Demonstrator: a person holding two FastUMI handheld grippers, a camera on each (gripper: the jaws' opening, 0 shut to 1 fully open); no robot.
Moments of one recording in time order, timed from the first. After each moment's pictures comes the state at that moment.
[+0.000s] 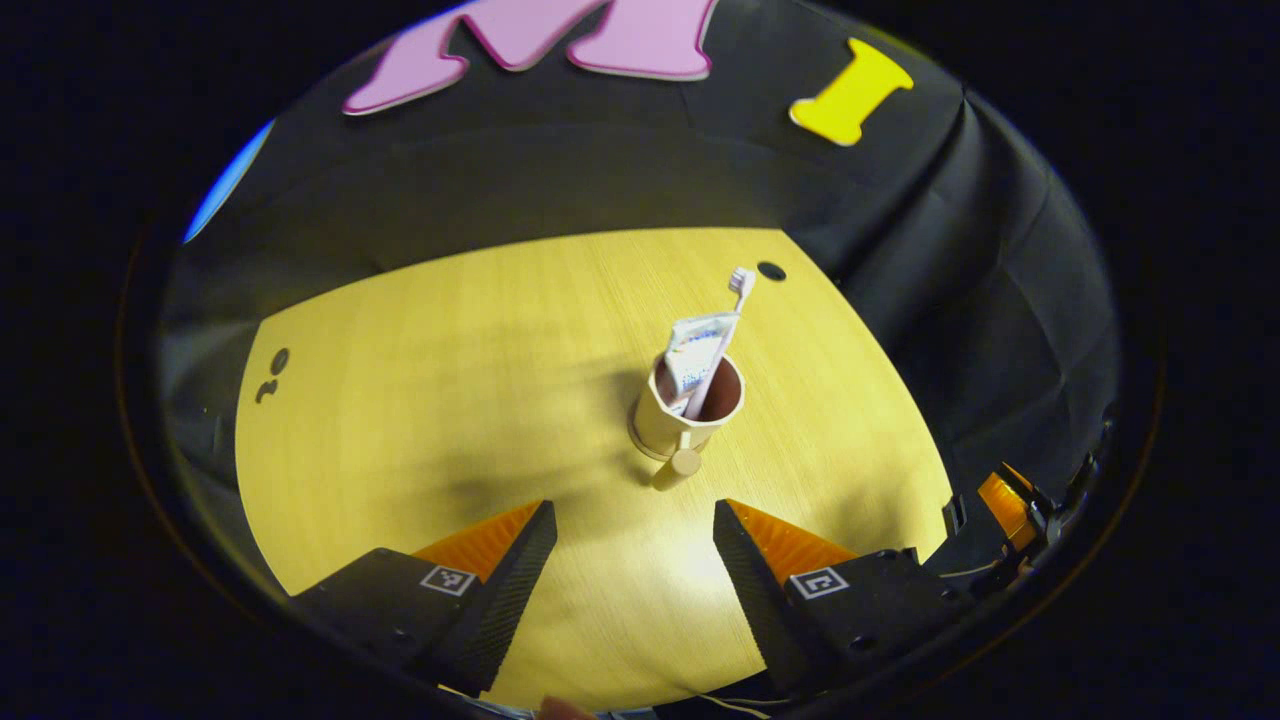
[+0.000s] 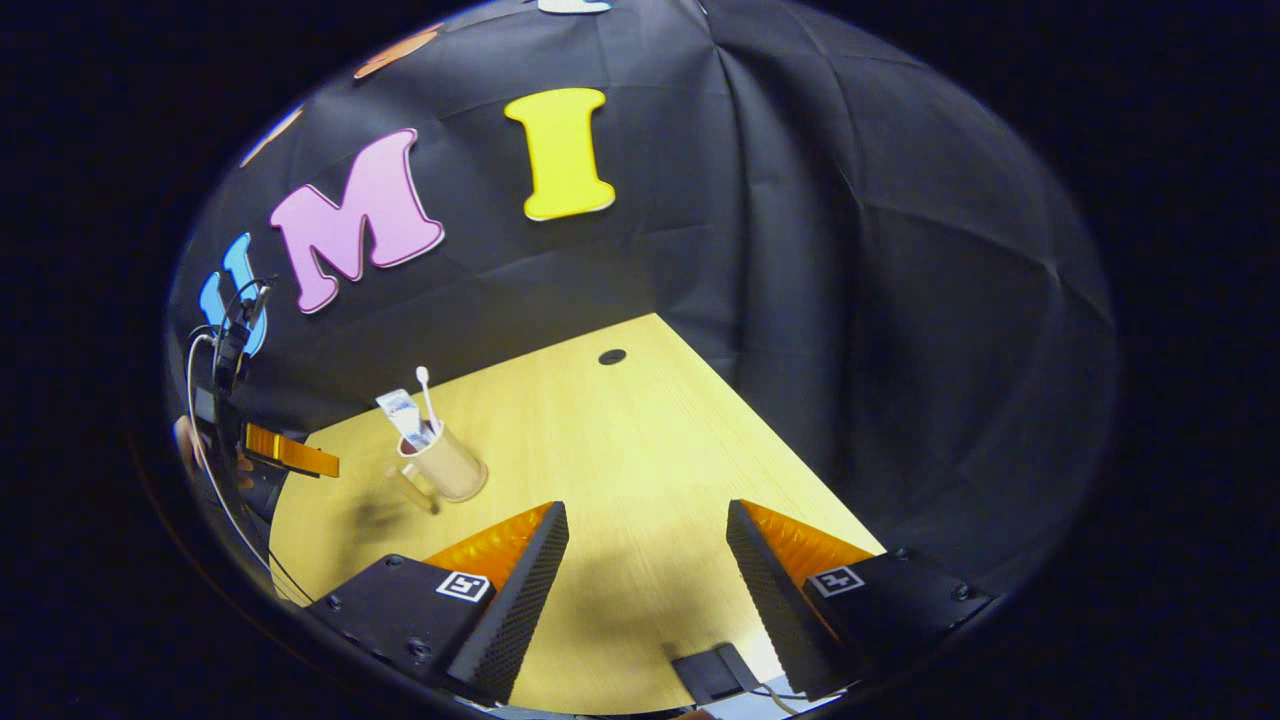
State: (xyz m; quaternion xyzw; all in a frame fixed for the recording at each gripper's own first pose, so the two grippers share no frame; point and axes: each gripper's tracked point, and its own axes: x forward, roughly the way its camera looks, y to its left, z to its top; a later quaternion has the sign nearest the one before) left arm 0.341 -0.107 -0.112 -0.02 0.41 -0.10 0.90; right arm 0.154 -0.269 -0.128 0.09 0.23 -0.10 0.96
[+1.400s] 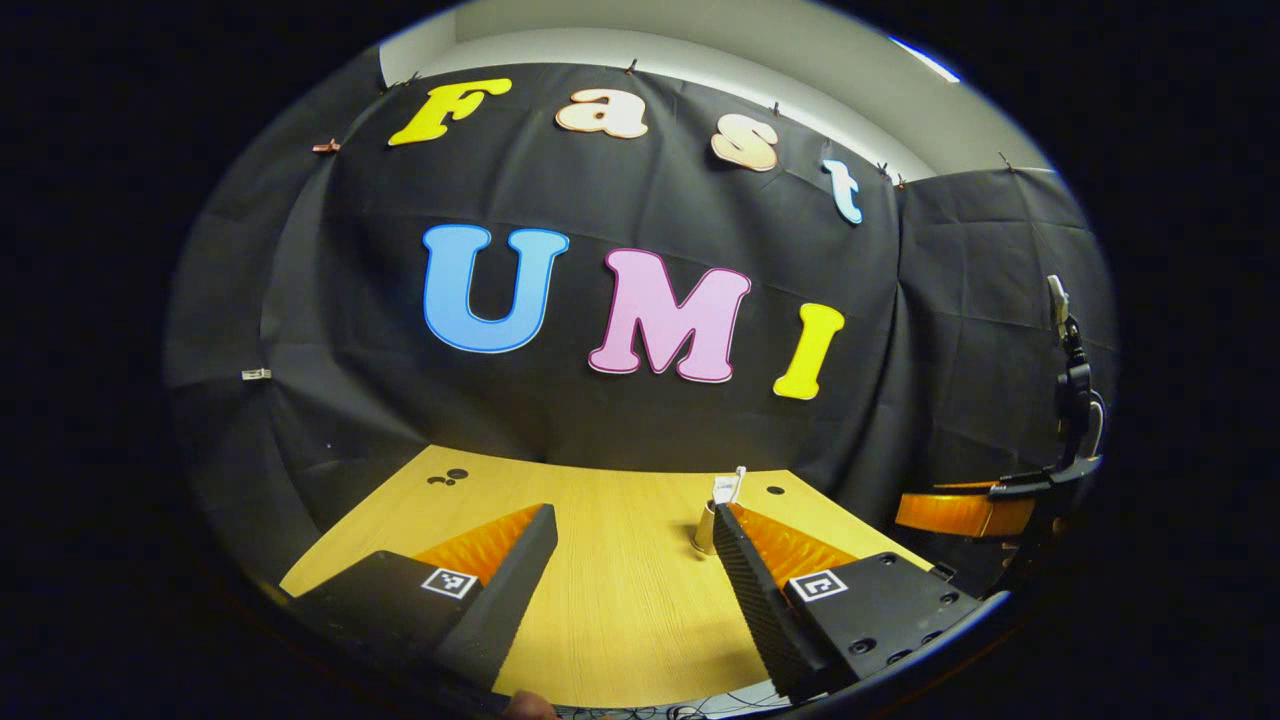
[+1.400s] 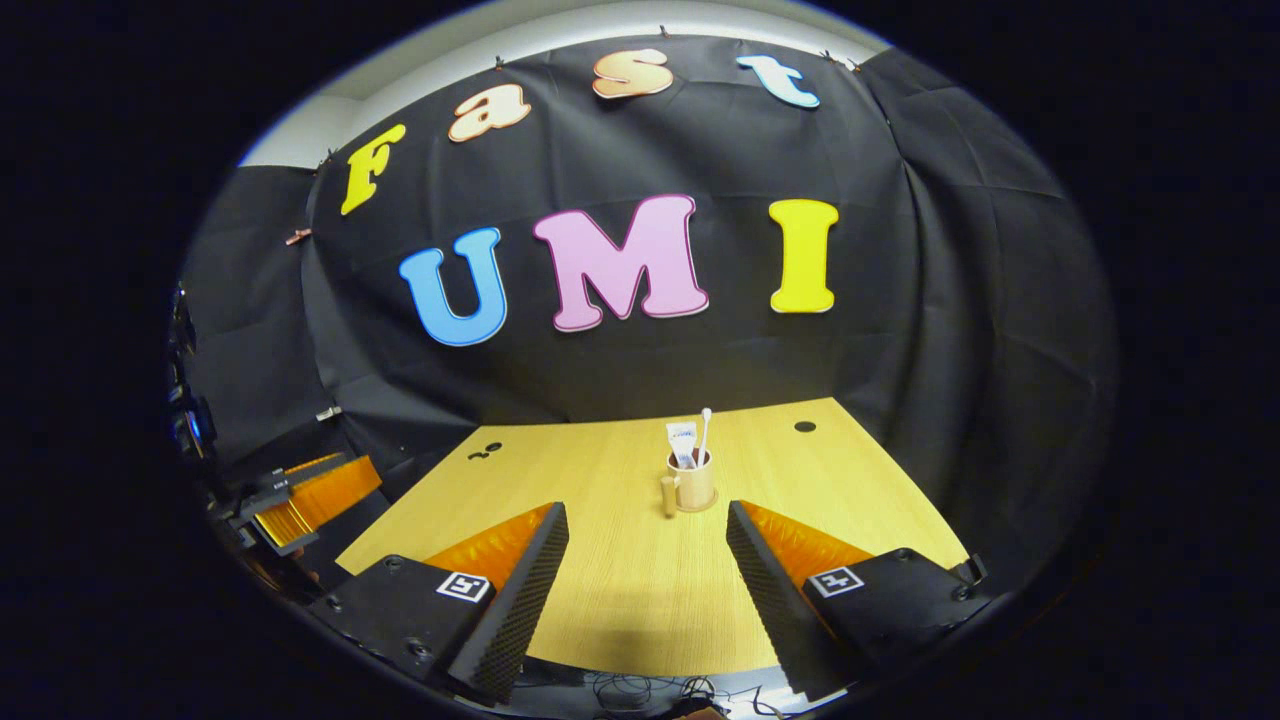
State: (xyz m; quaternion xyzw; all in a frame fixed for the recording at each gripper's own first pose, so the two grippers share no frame) left arm 0.050 0.005 0.010 -0.06 -0.01 -0.02 1.00; right arm 0.028 -0.012 0.001 0.03 0.12 0.09 0.99
